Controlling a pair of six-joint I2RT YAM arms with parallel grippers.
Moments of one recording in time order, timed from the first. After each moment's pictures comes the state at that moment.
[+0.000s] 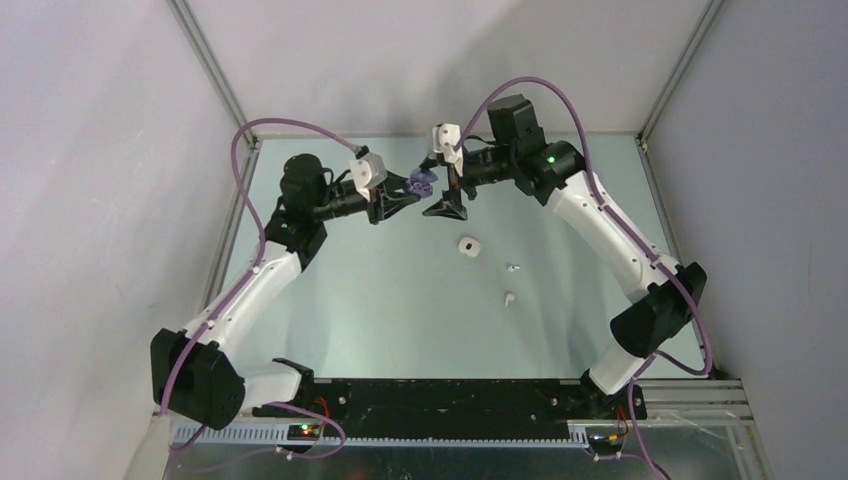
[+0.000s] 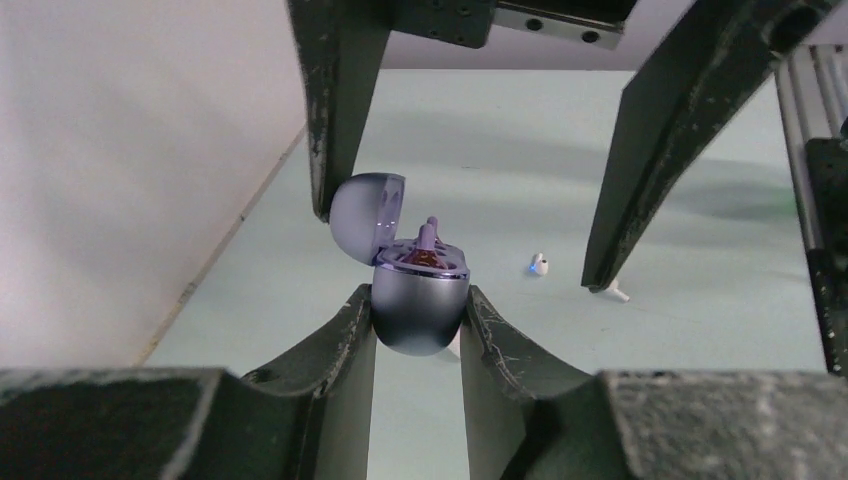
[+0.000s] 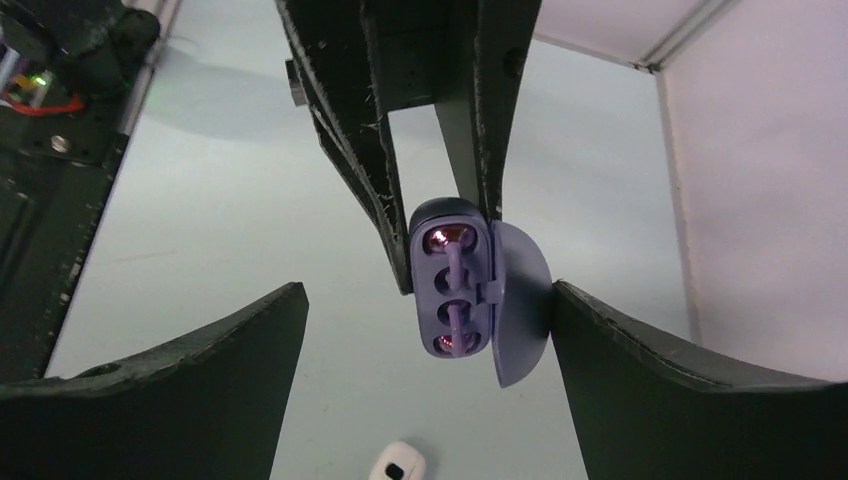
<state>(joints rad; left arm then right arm) -0.34 1.23 1.02 0.14 0.89 0.29 0.60 1.67 1.83 -0.68 -0.89 -0.74</state>
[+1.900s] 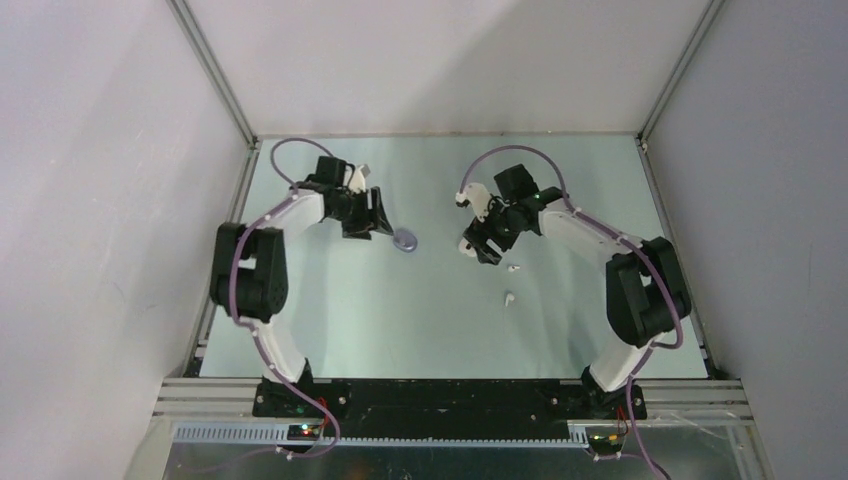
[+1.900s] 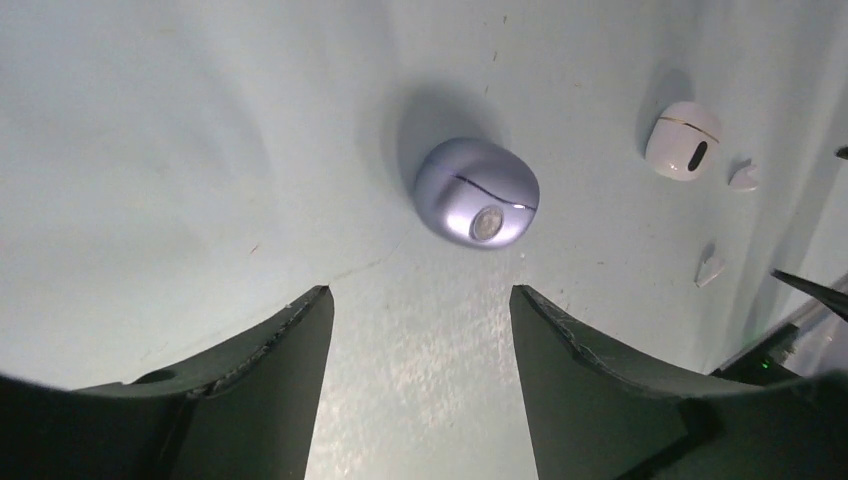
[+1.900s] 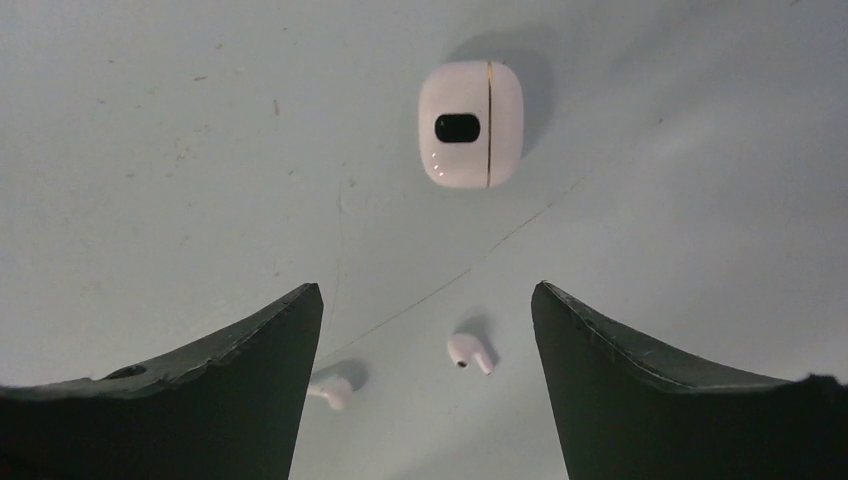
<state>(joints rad) -0.17 1.87 1.27 -0.50 0.47 -0.27 0.46 1.69 1.25 -0.60 -0.34 -0.50</state>
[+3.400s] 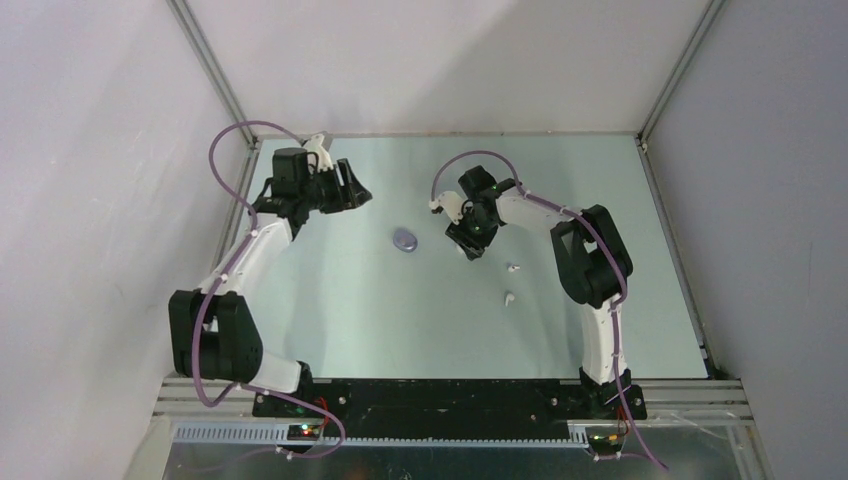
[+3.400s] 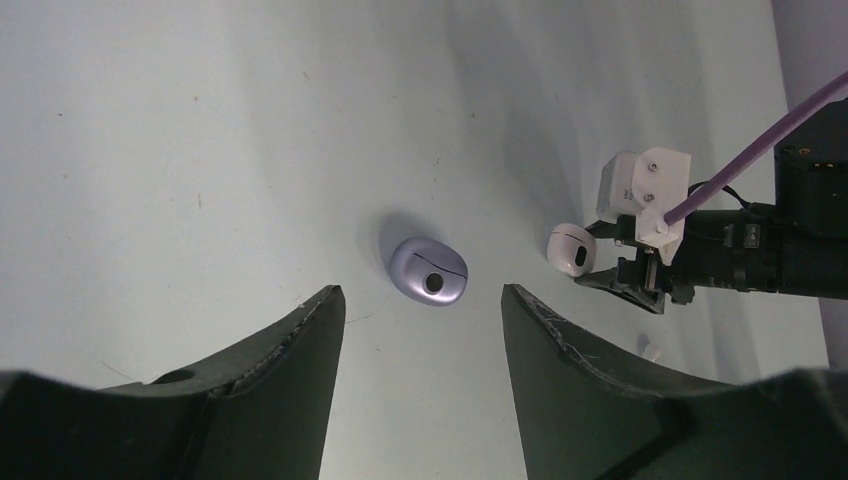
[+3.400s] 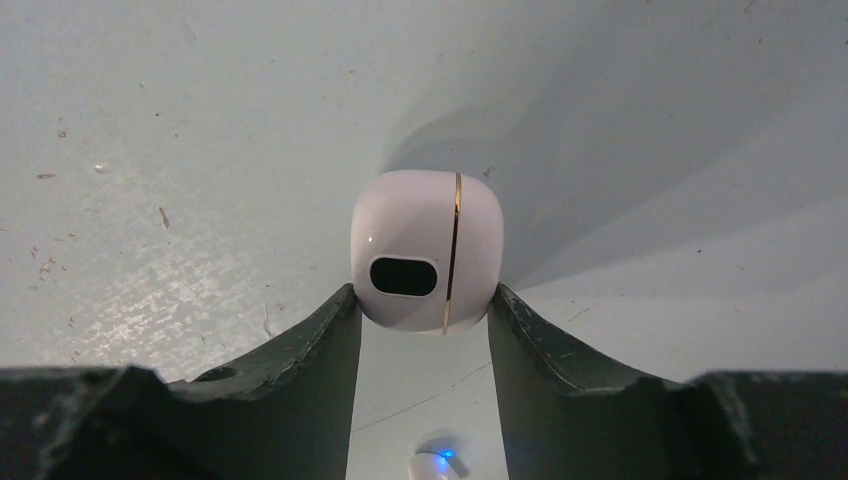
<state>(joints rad) -0.10 1.43 1.11 -0.27 0.38 -0.32 0.54 2.07 1.54 -0.69 -0.20 -0.51</state>
